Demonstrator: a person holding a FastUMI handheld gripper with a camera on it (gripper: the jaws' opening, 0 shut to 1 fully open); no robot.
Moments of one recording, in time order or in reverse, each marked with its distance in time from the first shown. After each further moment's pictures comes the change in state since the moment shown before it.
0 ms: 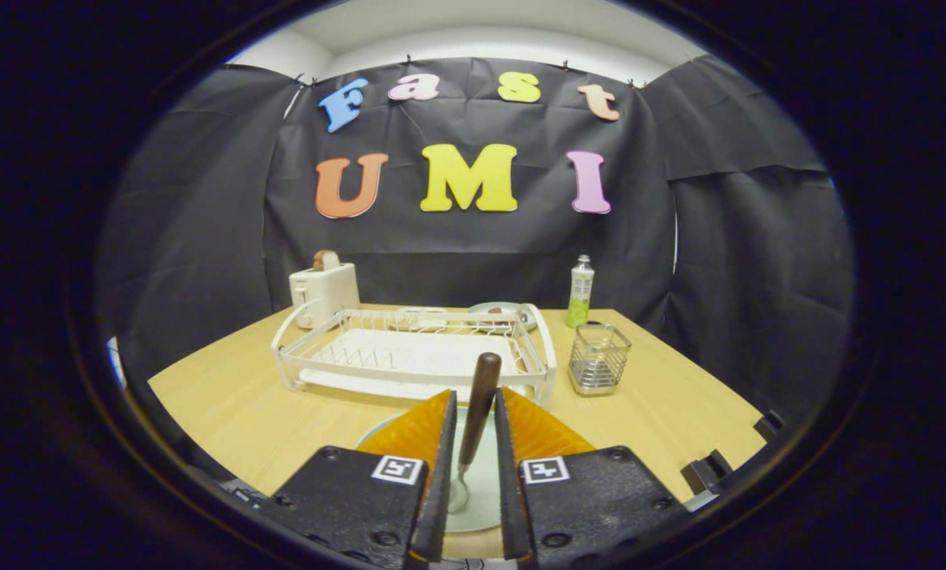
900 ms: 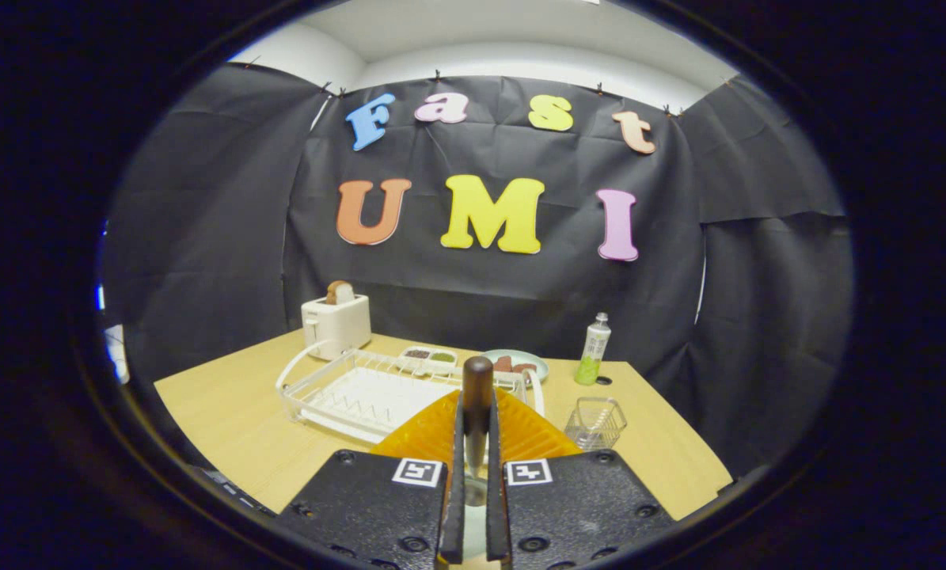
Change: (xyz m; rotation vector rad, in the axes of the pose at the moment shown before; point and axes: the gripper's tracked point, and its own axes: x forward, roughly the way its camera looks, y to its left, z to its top) arm 0.010 0.003 0.059 -0.091 -0.047 0.069
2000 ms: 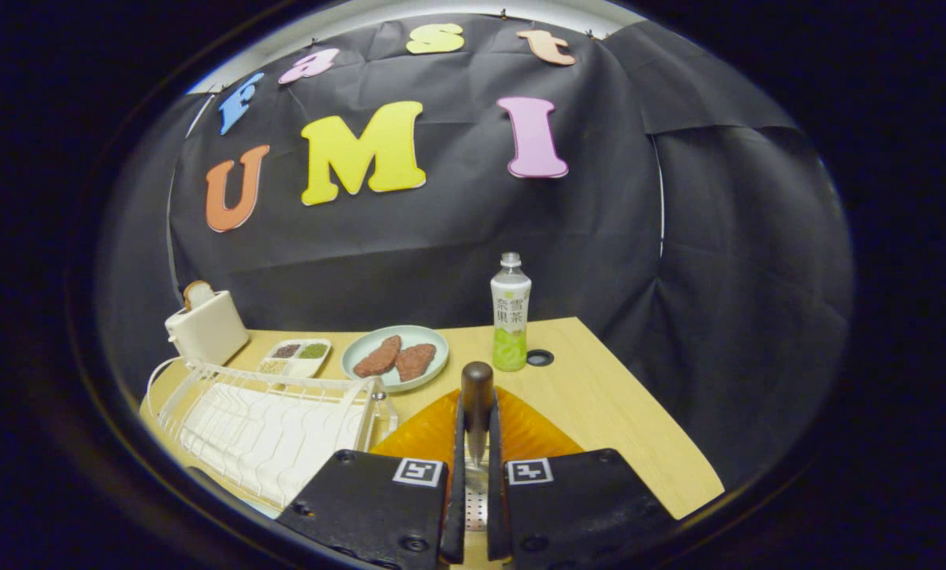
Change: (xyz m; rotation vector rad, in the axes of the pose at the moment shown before) arm 0.211 -0.219 0.025 0.183 0.150 -0.158
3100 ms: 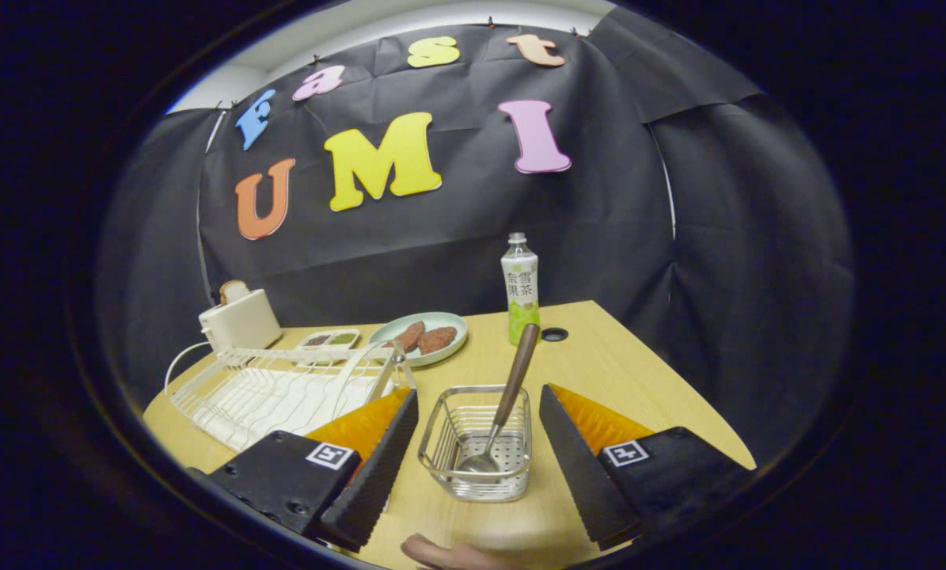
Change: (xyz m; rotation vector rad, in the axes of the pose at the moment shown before) arm 0.008 -0.010 -0.066 0.033 0.027 0.152
